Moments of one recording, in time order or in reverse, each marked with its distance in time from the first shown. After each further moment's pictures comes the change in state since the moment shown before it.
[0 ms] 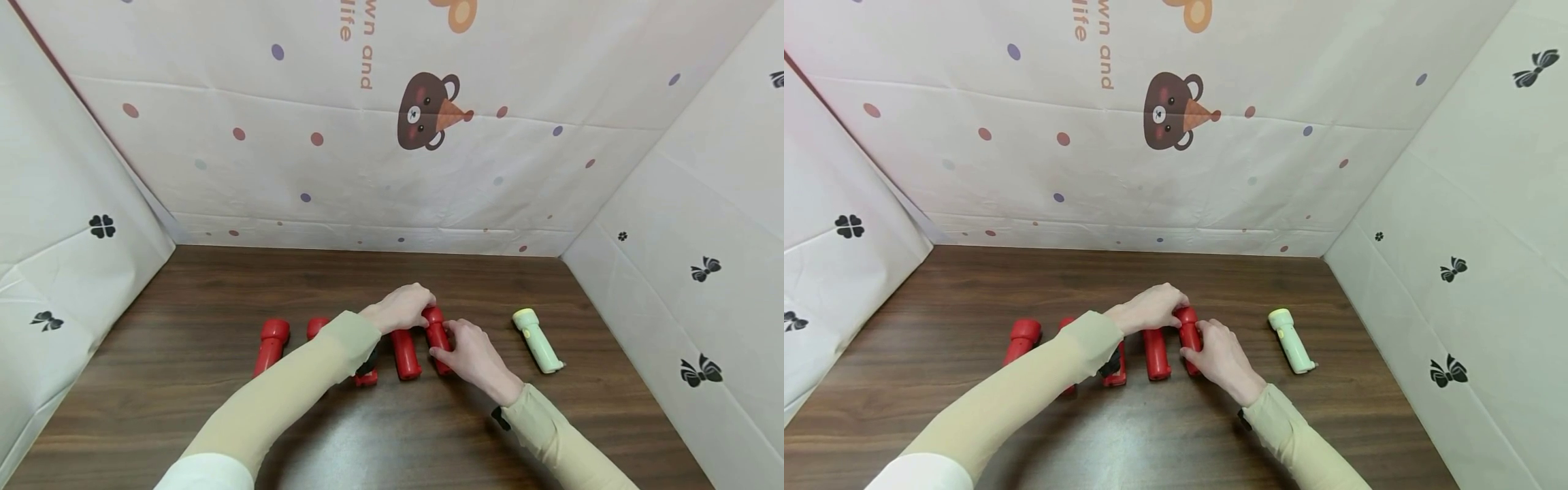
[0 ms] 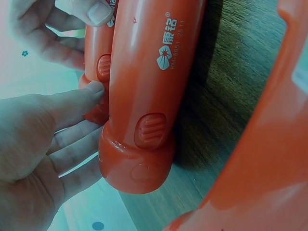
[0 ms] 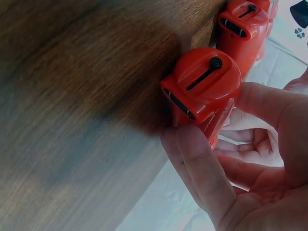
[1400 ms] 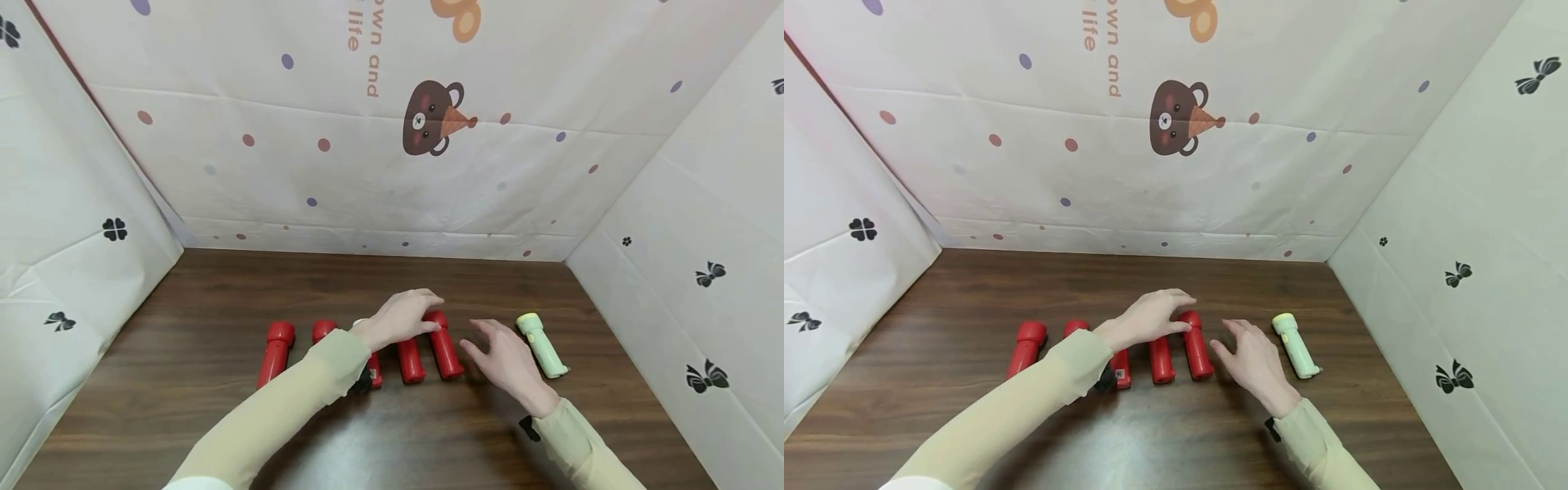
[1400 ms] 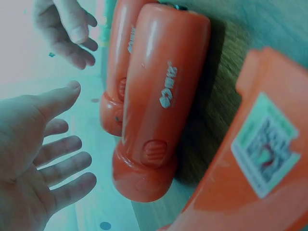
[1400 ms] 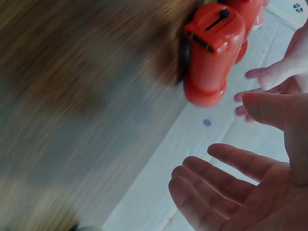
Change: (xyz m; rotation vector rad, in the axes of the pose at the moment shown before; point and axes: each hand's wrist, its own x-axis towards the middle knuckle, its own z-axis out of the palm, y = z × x) left_hand -0.026 0.007 0.001 -0.026 0.131 -0.020; right_hand -0.021 0.033 -0.022 -0.106 0.171 -0.065
